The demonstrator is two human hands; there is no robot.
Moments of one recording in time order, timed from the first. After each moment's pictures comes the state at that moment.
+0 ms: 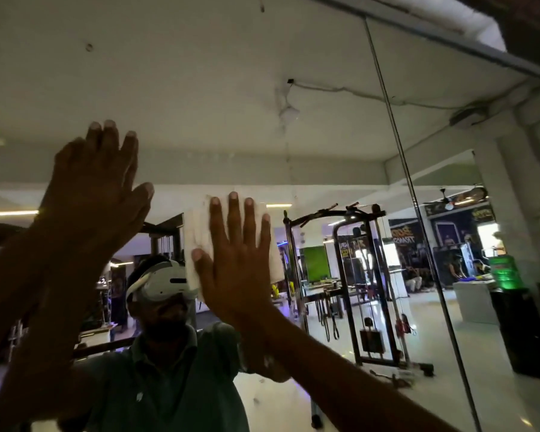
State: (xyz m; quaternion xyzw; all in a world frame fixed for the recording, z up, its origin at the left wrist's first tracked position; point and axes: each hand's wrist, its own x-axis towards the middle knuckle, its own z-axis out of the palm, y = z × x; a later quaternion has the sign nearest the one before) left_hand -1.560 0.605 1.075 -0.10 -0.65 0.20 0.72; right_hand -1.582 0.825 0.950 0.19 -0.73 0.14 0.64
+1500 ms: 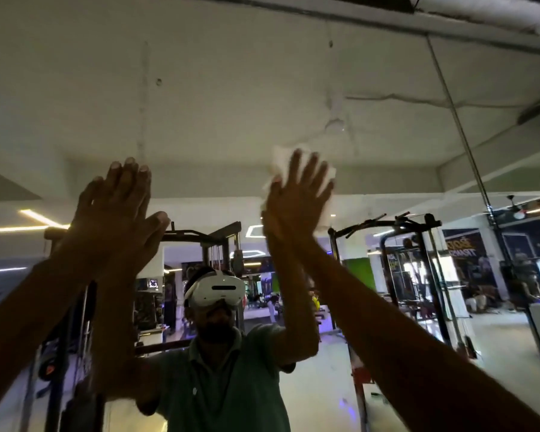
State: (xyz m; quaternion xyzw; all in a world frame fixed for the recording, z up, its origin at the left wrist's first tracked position) left_hand -1.478 0.499 1.056 -0.07 -0.68 0.17 0.71; right_hand -1.566 0.771 1.077 0.02 -0.66 0.28 0.69
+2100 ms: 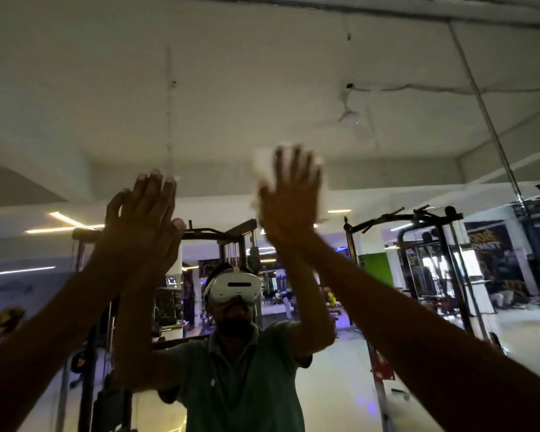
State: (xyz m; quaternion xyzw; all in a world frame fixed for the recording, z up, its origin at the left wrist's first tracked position) left_hand -1.488 0.464 1.048 -0.07 -0.67 0.21 0.71; right_hand -1.552 0.732 1.078 0.11 -0.69 0.20 0.69
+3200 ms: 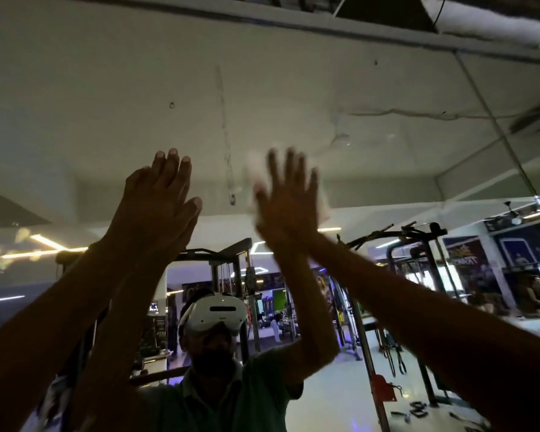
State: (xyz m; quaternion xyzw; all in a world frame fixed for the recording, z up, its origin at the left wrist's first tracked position) left_hand -1.478 0.384 1.113 -0.10 -0.68 0.21 0.69; right_hand -1.526 0.631 1.098 0.12 -0.69 0.17 0.70
